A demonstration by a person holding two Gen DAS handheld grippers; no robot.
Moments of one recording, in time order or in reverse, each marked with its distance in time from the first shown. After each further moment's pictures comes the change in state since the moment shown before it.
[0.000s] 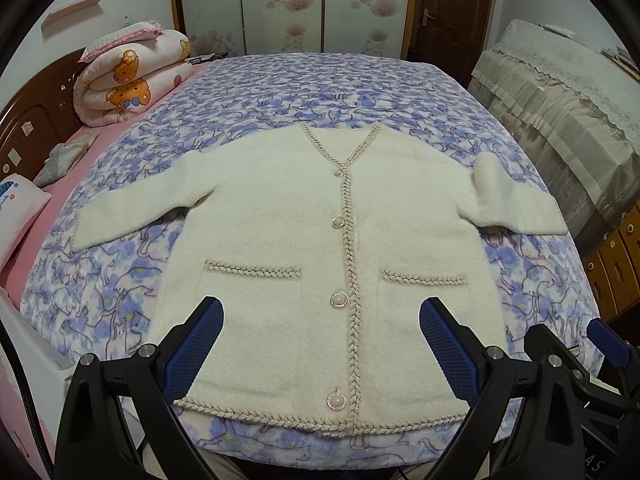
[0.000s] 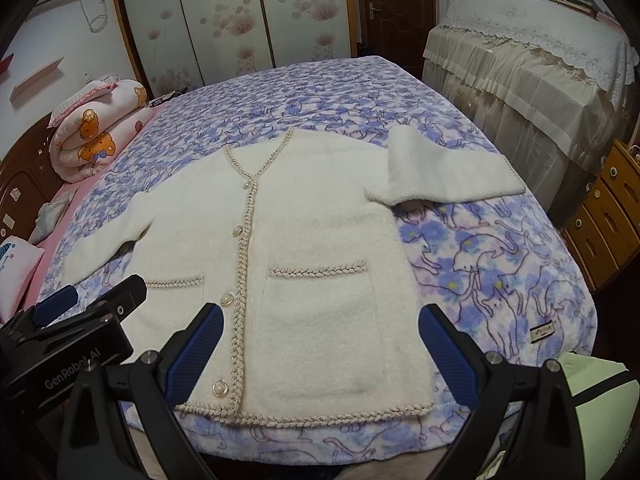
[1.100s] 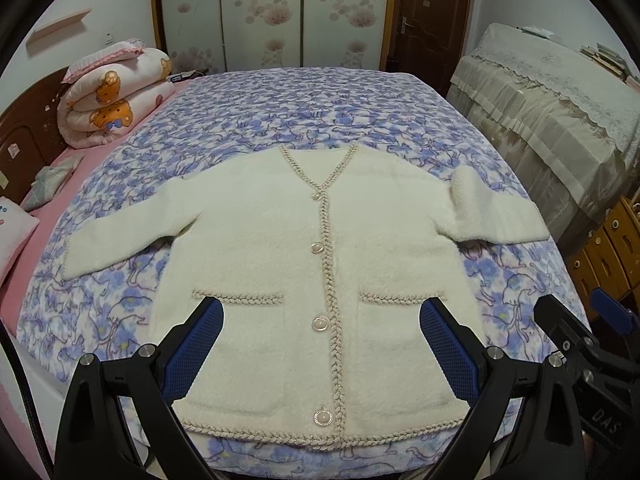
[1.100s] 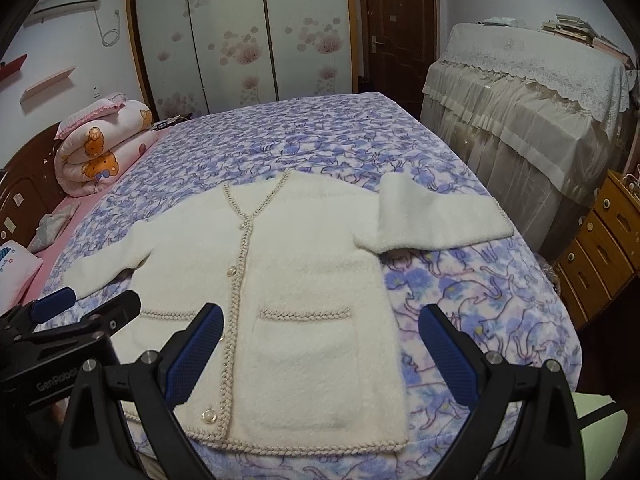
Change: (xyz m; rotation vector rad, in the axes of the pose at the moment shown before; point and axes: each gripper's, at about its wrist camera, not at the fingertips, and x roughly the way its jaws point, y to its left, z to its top) left arm -0.015 -0.004 0.035 0.044 -0.033 -0.071; right arm 0.000 -0.015 0.023 0.025 0.029 0.052
